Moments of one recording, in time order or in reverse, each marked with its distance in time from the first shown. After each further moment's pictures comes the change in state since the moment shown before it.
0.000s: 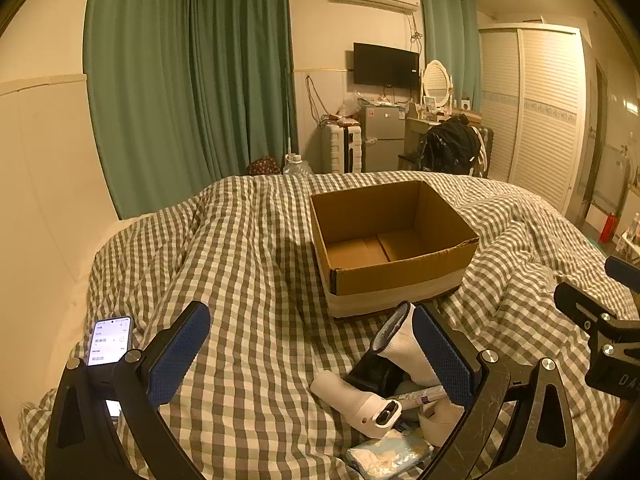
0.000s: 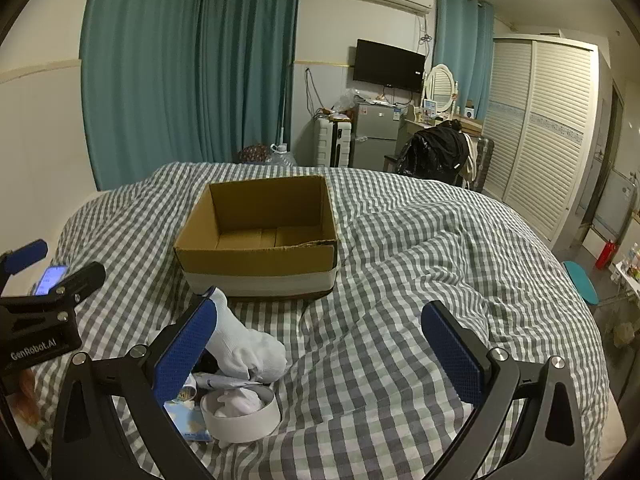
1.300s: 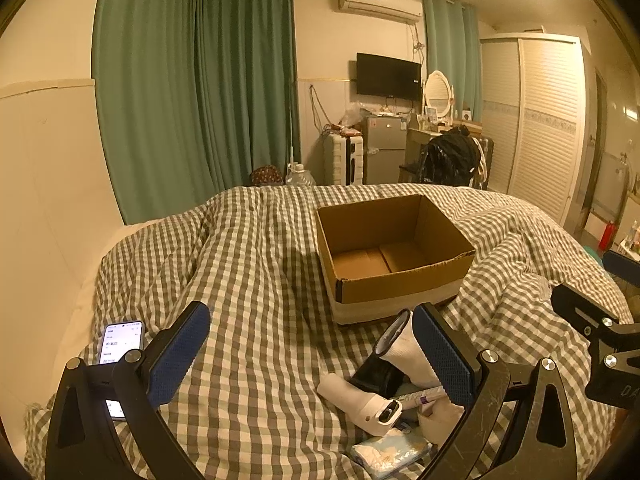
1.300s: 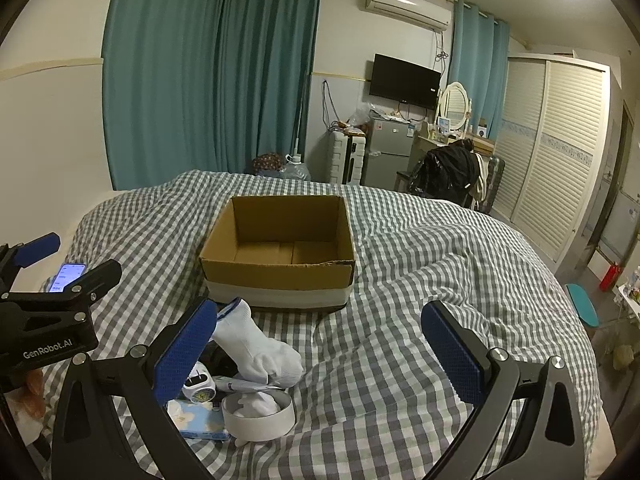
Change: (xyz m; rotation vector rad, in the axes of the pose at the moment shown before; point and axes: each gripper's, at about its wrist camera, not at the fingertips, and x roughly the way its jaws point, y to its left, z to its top) left arm -0.020 0.011 0.004 -0.018 -0.030 -0.001; right arm -0.027 0.019 0.012 -0.067 -0.040 0.033
